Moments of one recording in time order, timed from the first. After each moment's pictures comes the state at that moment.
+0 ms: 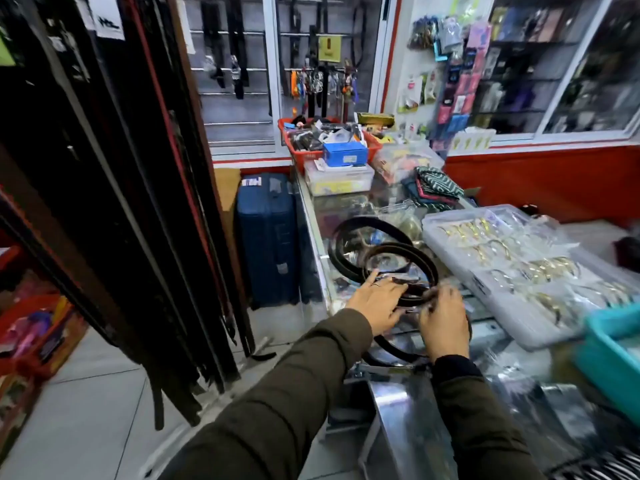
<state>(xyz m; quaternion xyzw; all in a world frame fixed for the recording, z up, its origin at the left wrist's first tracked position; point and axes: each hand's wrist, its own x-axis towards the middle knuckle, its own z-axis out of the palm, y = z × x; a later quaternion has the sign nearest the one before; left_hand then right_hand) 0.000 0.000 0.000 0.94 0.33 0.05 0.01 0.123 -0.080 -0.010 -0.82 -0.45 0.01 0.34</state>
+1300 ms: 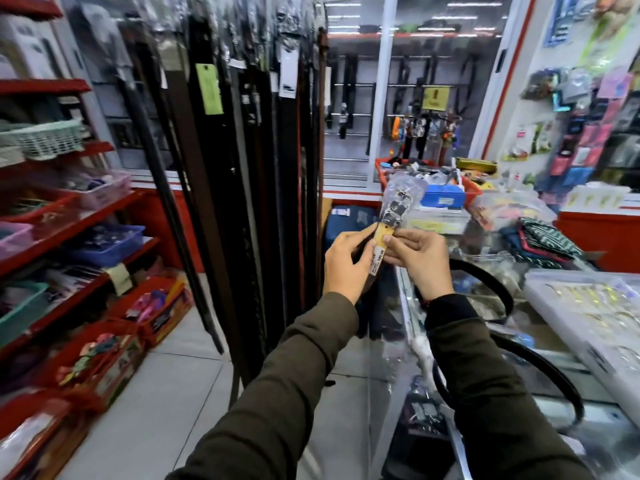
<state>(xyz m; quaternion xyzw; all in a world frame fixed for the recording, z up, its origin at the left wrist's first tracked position) -0.179 0.009 0.098 0.64 0.46 0.59 0.19 -0.045 0.010 0.131 -0.42 -0.51 0.44 0.60</state>
